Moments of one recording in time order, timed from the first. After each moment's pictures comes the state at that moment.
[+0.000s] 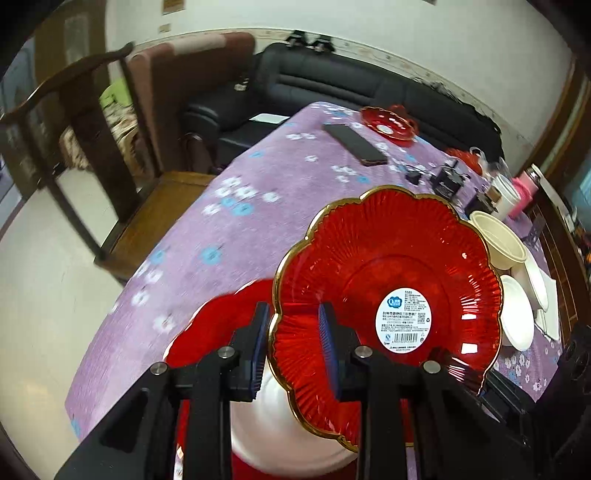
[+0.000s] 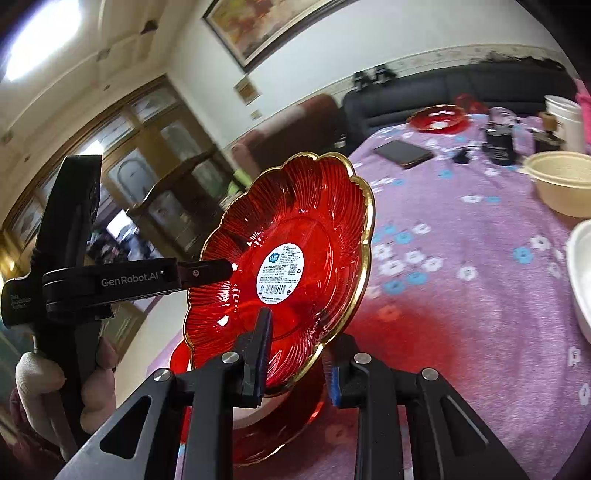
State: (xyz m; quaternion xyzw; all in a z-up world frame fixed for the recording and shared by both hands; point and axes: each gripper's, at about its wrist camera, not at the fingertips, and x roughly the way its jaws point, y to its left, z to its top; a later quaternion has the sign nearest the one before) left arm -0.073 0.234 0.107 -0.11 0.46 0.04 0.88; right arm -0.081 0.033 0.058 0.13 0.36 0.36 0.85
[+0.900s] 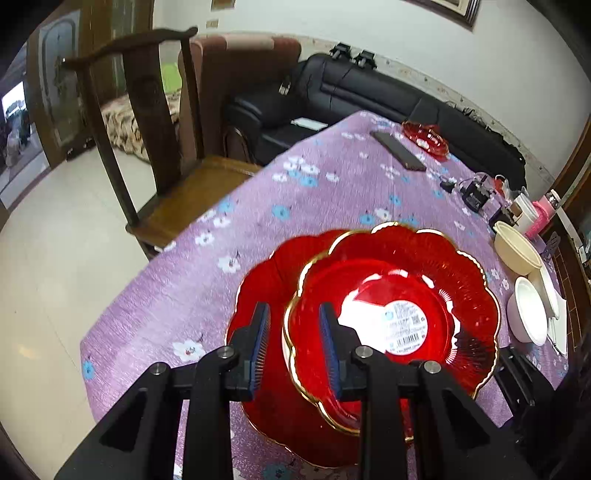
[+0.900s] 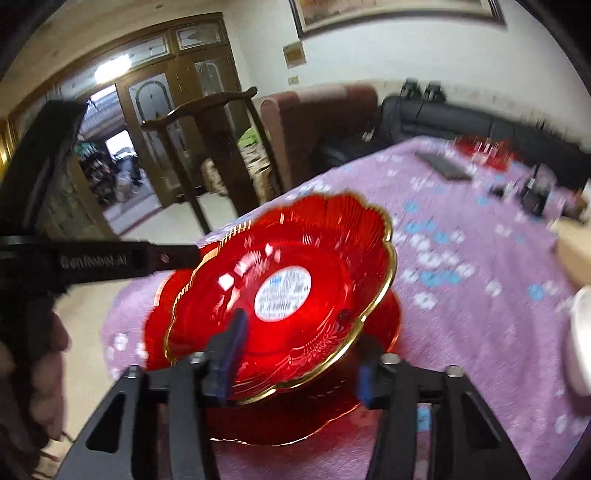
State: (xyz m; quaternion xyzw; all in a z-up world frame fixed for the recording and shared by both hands) left arm -0.141 0.265 0.091 -0.14 0.43 0.09 0.89; right arm -0.112 0.094 0.045 -0.07 0.32 0.34 0.88
